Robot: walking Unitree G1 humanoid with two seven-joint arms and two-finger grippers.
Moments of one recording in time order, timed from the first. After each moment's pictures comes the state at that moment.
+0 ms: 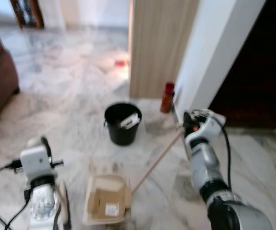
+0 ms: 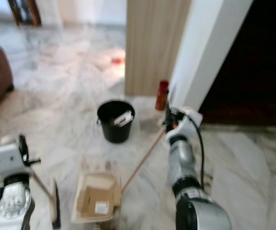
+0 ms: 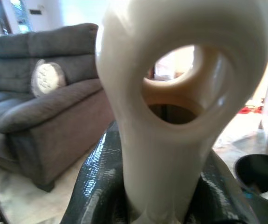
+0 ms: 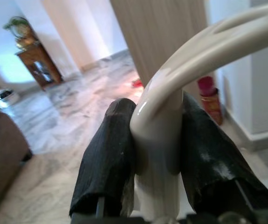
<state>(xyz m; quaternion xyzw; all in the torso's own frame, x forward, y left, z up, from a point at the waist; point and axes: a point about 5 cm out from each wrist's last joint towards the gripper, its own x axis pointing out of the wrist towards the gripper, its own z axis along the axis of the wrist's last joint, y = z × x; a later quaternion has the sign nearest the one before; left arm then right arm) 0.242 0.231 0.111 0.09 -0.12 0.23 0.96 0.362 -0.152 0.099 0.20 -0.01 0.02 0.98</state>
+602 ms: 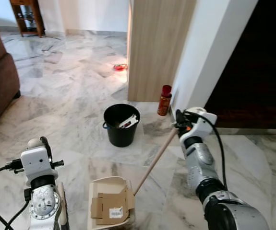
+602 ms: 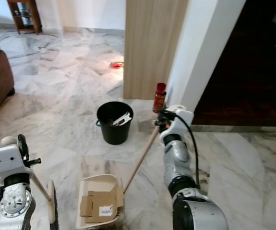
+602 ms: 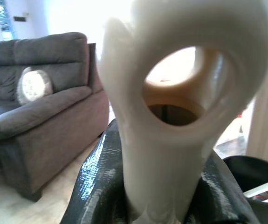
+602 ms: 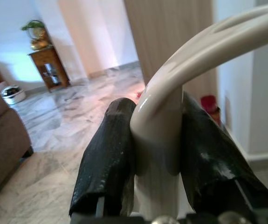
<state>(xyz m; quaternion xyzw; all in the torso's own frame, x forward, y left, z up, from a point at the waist) 0.246 0.227 0.115 0.09 -0.13 0.23 0.96 0.364 -0.124 0.111 0.14 -0.04 0.09 0.98</state>
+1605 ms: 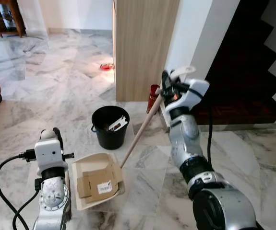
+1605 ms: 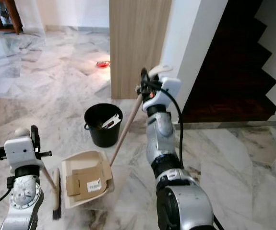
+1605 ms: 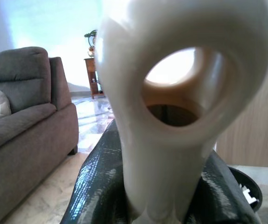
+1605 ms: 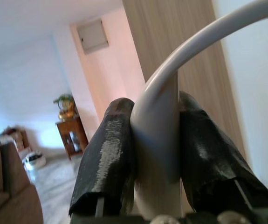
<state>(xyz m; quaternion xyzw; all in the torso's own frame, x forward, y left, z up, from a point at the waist) 0.259 0.210 0.127 0.10 -0.15 0.19 0.96 0.386 -0.089 0.214 0.18 -0.22 0.12 0.95</state>
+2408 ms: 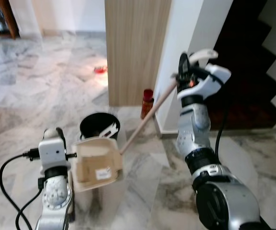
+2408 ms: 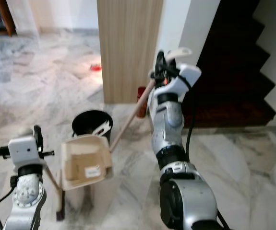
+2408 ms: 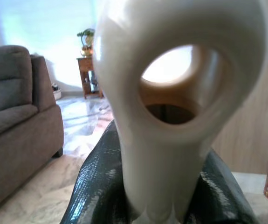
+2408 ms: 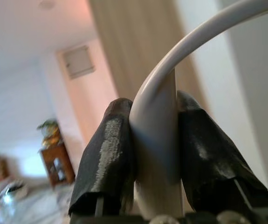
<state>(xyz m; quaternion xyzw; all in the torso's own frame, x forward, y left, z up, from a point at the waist) 0.259 0.208 0.125 0.11 -0.15 0.19 0.96 0.388 -0.100 0.231 0.20 -0.26 0.09 0.94</state>
